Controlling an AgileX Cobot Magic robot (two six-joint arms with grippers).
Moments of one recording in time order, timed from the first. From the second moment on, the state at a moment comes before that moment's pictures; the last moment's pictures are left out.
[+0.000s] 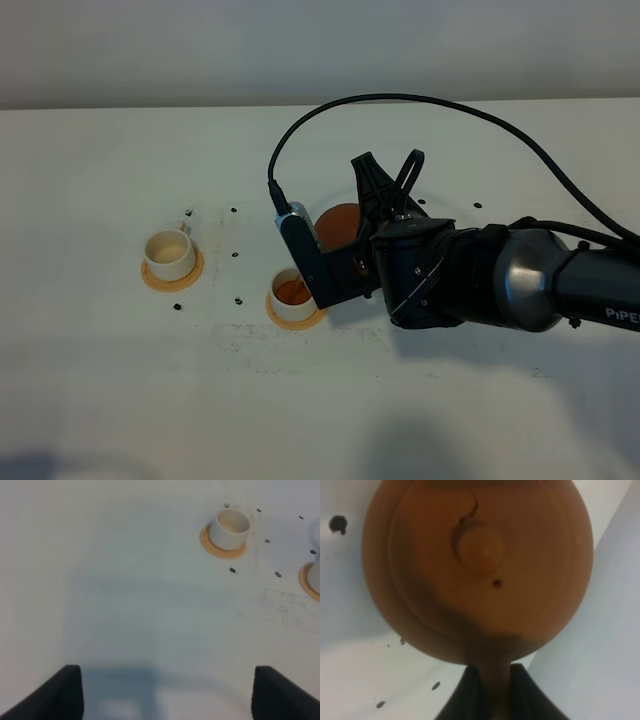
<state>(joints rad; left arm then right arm) 0.03 -0.01 -0.45 -0.02 1.06 -0.14 0.87 1.89 -1.12 -1.23 0.64 -0.20</state>
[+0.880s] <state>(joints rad) 0.03 -0.01 -0.45 -0.02 1.06 -0.14 0.87 1.89 -1.12 -1.28 0.65 -0.20</state>
